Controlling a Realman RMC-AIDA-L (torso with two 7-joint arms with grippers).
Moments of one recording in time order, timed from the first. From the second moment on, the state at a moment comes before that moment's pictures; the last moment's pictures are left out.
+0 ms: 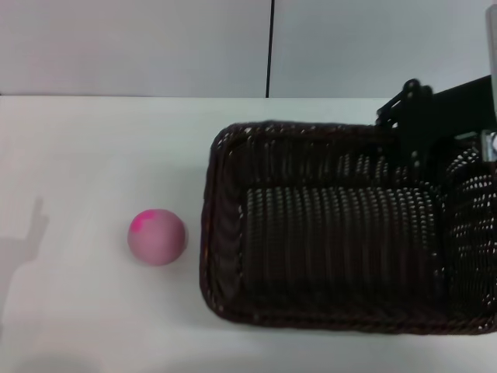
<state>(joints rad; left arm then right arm) -0.06 -2.07 -0.29 -0.20 1.80 1.63 -0.25 0.63 2.07 -1.05 -1.19 -2.31 -1.53 1.34</state>
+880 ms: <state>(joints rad) -0.06 -2.07 -0.27 -0.20 1.80 1.63 -0.25 0.52 2.08 -1.22 -1.23 -2.29 -1.40 1.33</state>
